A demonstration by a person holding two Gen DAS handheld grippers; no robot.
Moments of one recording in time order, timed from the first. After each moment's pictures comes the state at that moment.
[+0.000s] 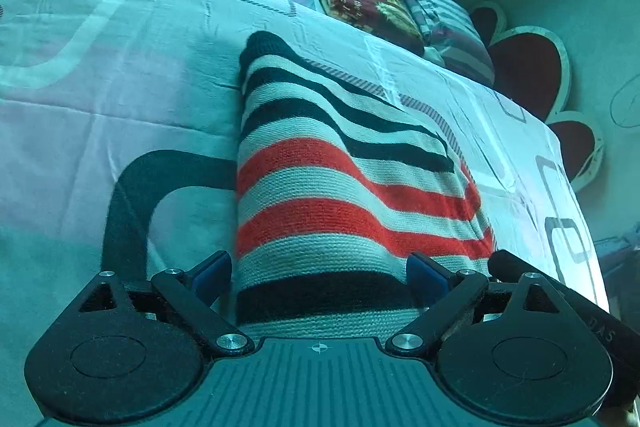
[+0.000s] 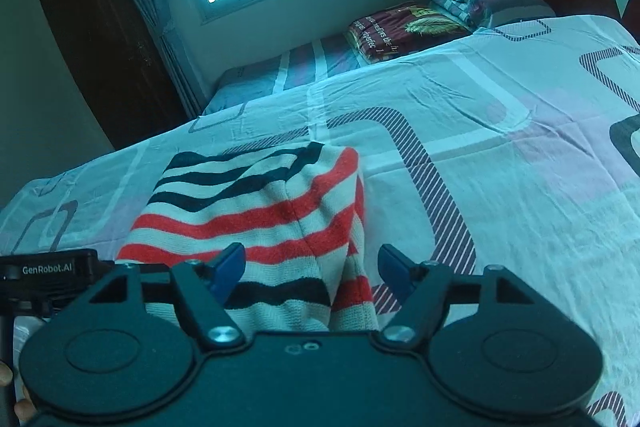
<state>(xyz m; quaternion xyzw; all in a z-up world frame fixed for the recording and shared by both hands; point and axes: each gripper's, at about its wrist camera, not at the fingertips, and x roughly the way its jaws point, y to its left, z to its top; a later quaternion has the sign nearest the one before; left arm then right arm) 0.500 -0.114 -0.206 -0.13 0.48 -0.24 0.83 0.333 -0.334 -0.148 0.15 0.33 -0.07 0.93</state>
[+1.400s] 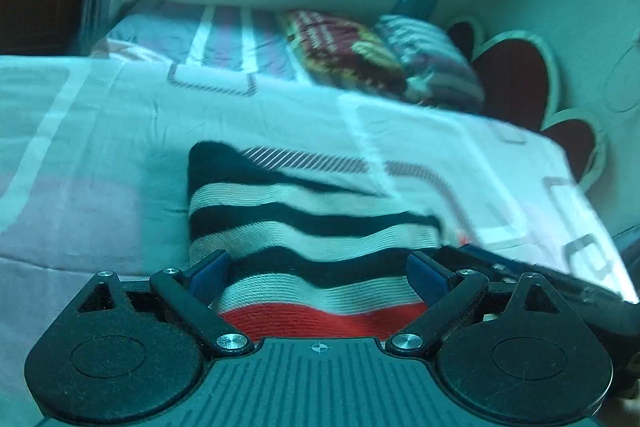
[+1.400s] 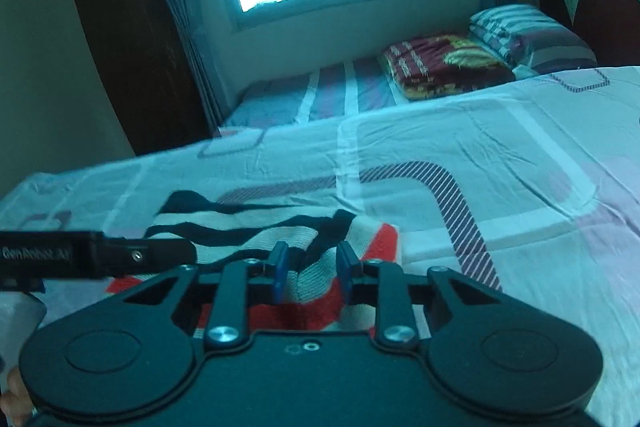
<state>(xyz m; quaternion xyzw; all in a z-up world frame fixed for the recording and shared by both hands) 0.560 -0.163 -0.190 -0.07 0.41 -0.25 0.88 0.421 -0.339 -0.160 0.09 0.32 -0.04 0.94</state>
